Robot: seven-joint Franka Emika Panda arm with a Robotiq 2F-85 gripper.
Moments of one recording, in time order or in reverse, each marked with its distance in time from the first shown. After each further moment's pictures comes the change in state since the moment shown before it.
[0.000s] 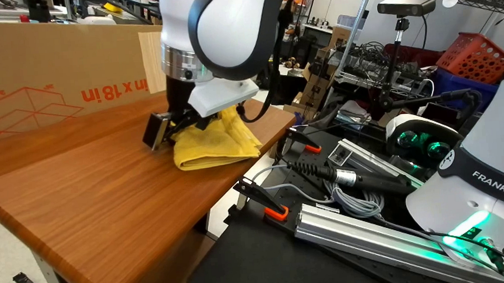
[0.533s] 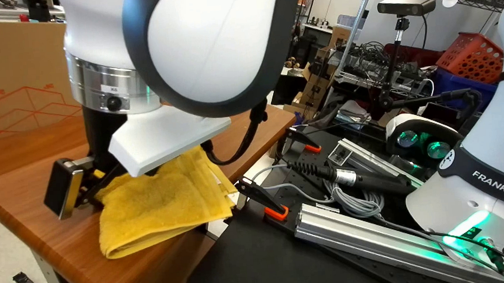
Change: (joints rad) arm 0.183 0.010 0.093 0.046 0.027 0.004 0.176
